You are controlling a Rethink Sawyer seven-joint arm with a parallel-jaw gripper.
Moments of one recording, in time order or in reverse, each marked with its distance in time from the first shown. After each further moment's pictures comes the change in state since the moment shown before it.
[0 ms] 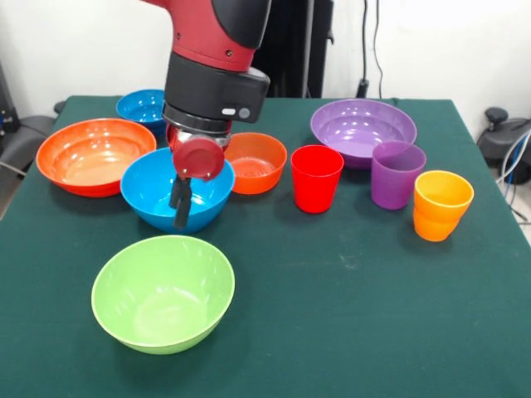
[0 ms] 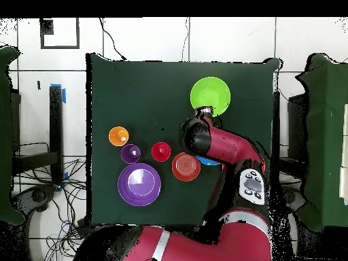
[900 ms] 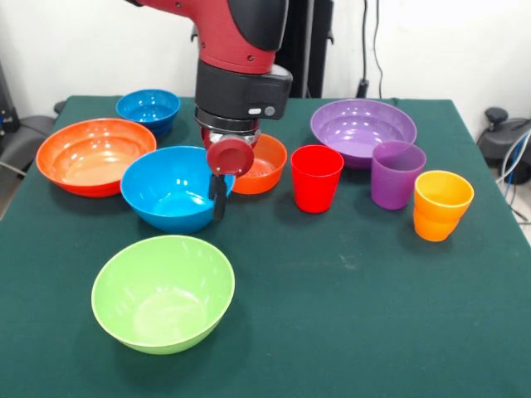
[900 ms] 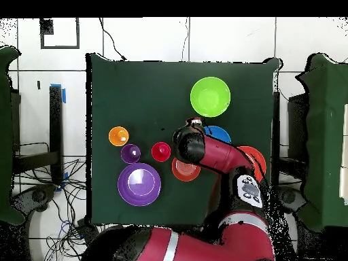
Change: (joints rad) arm -0.012 -0.007 0.057 0.087 0.035 0.003 0.000
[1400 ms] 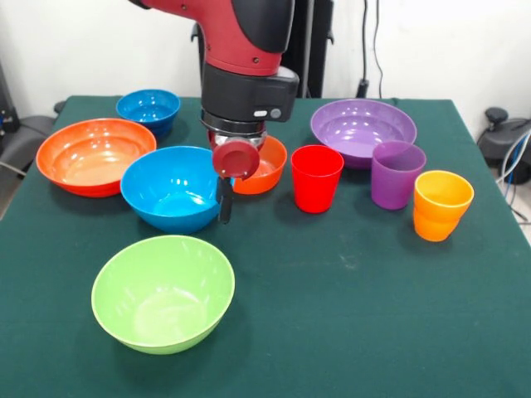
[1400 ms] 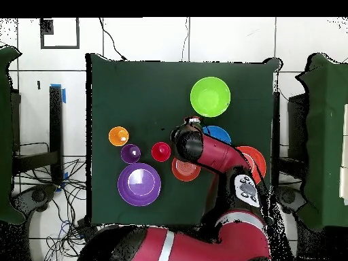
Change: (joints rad) arm 0.010 0.003 0.001 0.005 0.044 0.000 0.000
